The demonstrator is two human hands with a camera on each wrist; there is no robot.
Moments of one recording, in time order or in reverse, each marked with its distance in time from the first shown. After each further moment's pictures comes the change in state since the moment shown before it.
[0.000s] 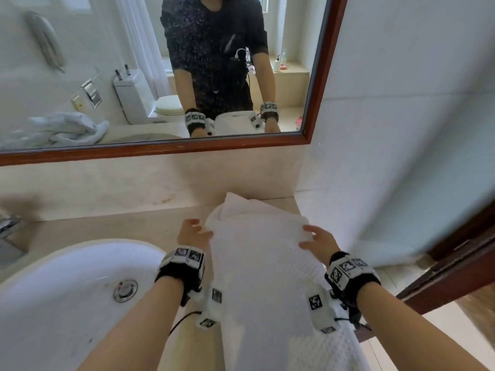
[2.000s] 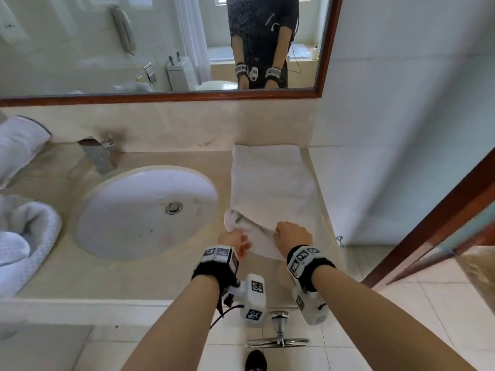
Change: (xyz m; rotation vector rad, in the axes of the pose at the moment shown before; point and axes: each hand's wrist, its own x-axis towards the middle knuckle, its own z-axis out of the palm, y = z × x) left_hand -0.238 -0.117 -0.007 -0.344 -0.156 -0.288; right_hand -0.200 0.074 0.076 -0.913 -0.034 -0.428
